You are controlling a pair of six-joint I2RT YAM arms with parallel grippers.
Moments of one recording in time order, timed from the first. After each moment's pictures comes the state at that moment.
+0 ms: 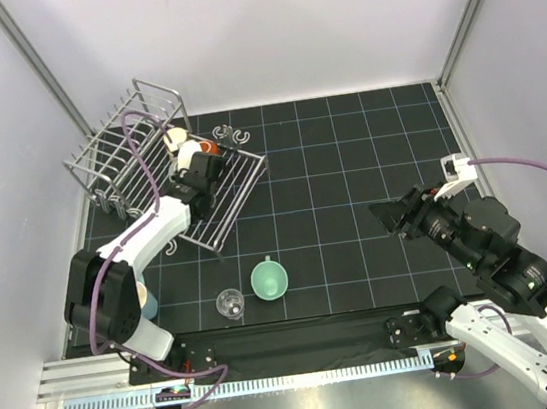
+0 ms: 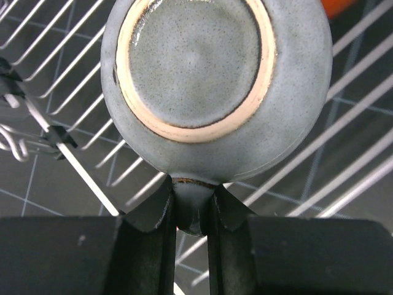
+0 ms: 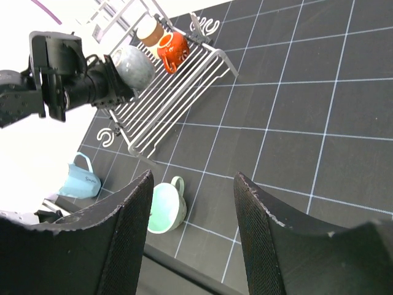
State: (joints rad) left arm -0.48 1.55 1.12 -0.45 -0.66 -0.43; right arm 0.55 0.43 0.88 -0.63 0.07 0.57
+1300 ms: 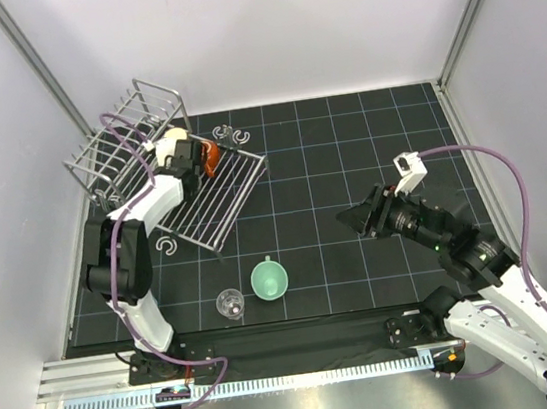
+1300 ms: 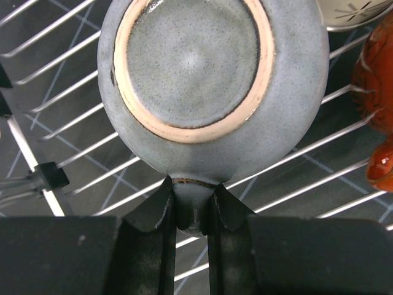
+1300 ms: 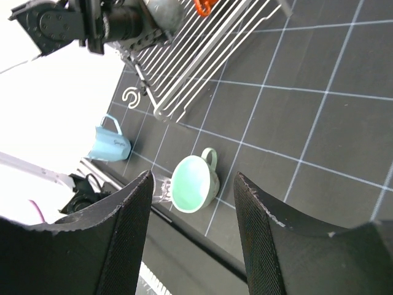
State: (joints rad) left arm -0.28 1.80 1.26 -0.45 -0.64 -0.58; right arm 0.55 0.59 0.75 -0.45 -0.14 0.68
